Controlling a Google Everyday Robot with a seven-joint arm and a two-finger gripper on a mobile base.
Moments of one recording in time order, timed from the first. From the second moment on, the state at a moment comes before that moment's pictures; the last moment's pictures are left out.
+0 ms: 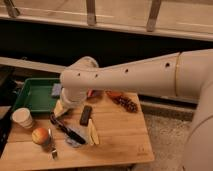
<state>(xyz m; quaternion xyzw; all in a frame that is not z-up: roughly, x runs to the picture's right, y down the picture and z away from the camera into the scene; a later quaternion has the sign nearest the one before) -0.173 0.090 0.642 -0.34 0.00 0.53 0.77</state>
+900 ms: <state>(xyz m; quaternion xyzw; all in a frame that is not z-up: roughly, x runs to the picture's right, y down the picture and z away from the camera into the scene) -0.204 0.108 0.649 -0.37 0.00 0.50 0.79</state>
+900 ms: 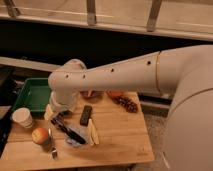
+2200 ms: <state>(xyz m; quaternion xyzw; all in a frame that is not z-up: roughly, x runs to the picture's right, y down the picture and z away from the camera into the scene) -0.272 0.191 0.659 -0.46 -0.01 0.43 0.77</state>
